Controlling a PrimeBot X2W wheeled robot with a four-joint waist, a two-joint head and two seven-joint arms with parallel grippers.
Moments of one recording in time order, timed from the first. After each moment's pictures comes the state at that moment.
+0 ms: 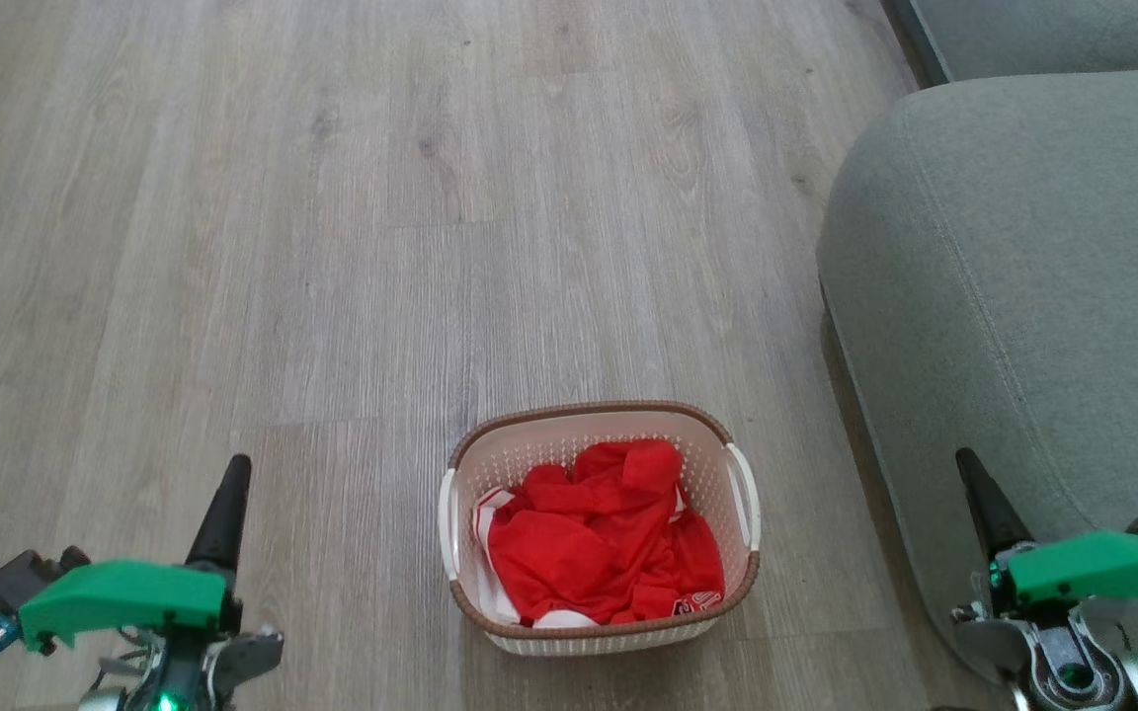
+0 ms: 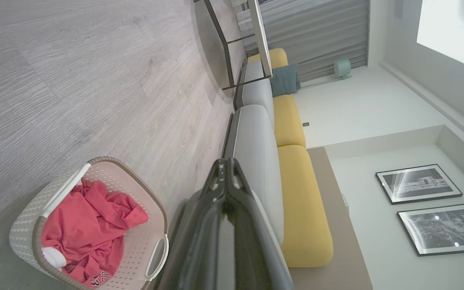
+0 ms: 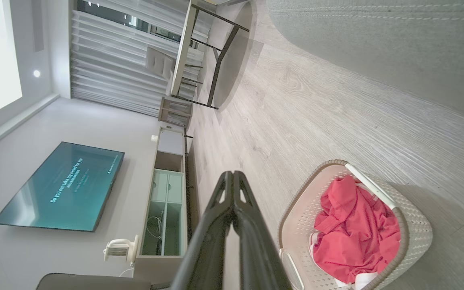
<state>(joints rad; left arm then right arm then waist) 0.03 0.09 -0.02 0.12 -1.36 -0.02 0.03 -0.04 -0.10 -0.02 0.26 1.37 0.13 0.01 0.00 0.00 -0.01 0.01</state>
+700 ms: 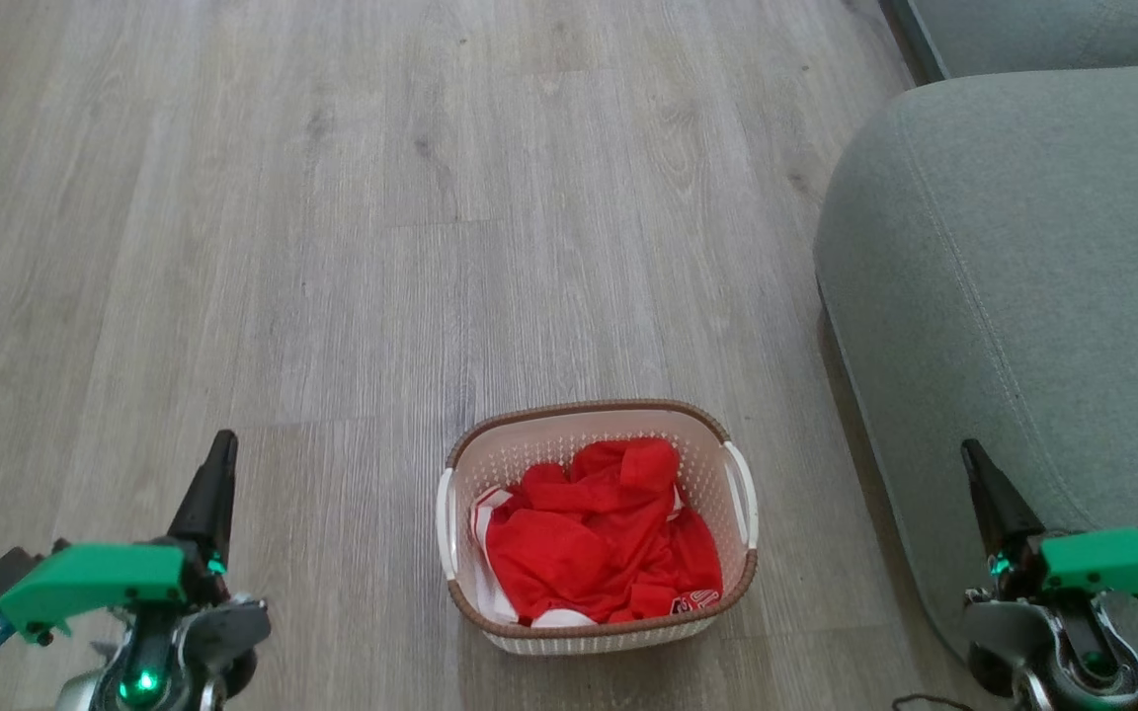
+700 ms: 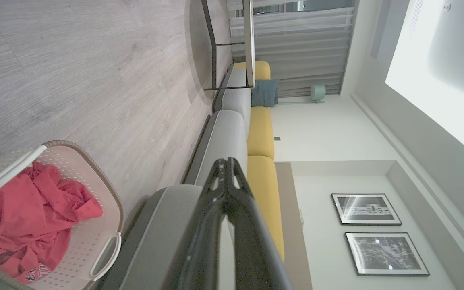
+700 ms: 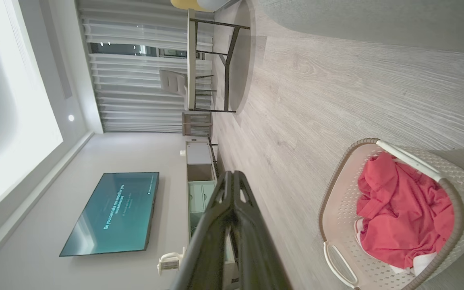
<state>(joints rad) -0.02 0.09 0.01 0.15 -1.59 -0.02 0.05 -0.06 -0.14 0.01 0.28 1.66 0.13 0.00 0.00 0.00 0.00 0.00</state>
